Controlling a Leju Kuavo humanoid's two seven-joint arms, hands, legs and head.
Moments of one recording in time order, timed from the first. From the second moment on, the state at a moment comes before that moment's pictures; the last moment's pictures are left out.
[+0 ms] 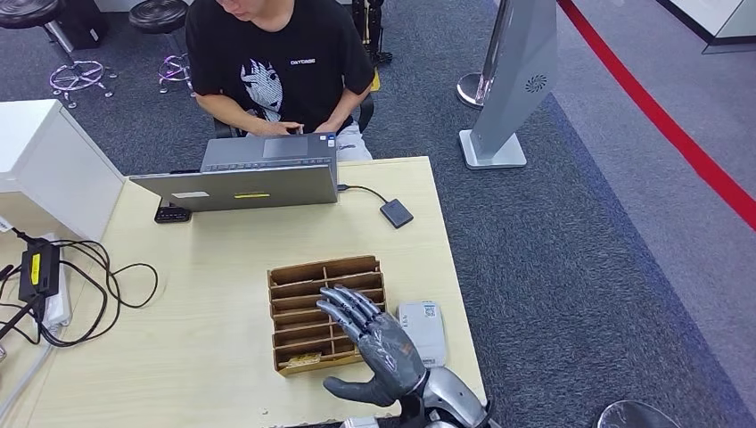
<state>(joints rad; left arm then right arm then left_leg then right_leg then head) -0.08 -0.05 1.07 -0.21 -1.41 -0.14 0.17 -0.12 -0.04 0.83 -1.19 0.72 -0.54 -0.58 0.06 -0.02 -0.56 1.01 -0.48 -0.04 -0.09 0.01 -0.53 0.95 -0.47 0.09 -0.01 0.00</state>
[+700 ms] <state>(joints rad) -0.08 -0.05 1.07 -0.21 -1.42 -0.14 0.17 -0.14 0.02 0.82 -0.93 1.04 -0.69 -0.51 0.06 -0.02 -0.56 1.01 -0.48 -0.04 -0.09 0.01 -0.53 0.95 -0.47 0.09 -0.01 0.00</state>
